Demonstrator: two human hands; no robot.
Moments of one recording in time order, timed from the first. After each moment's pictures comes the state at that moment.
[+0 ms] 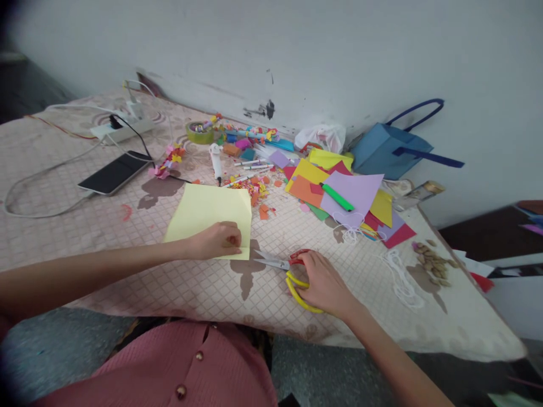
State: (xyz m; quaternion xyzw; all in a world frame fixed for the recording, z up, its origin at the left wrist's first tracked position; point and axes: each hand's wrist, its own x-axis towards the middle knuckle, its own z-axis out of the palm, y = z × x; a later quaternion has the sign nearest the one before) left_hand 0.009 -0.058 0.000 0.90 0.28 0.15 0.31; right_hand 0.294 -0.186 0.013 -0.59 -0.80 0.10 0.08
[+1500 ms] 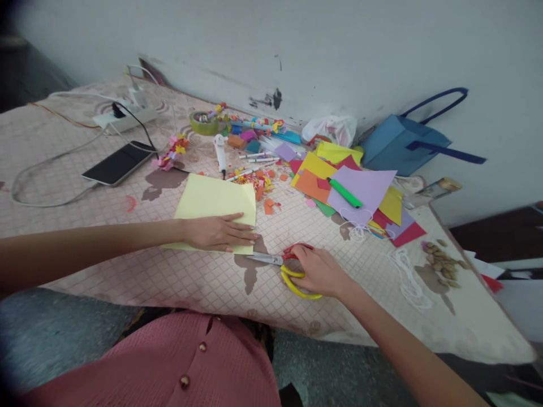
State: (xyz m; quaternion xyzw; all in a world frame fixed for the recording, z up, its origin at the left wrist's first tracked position) left_hand -0.013 -0.032 -0.014 0.95 0.01 0.08 0.30; right_hand 0.292 -0.158 0.010 -0.51 -0.86 0.06 -0.05
